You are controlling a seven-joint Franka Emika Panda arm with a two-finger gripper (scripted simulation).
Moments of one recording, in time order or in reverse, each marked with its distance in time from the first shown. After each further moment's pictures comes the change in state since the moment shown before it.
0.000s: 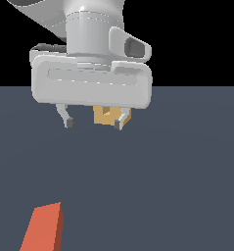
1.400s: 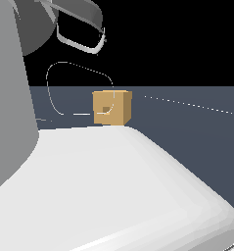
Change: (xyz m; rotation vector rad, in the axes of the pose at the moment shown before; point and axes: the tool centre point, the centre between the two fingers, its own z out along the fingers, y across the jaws) arm -0.214 -0.036 0.057 -0.068 -0.016 -0.187
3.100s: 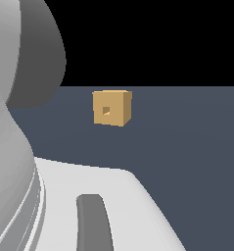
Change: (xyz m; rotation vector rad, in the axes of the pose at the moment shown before) arm -0.008 0.000 0.052 -0.003 0.001 -0.010
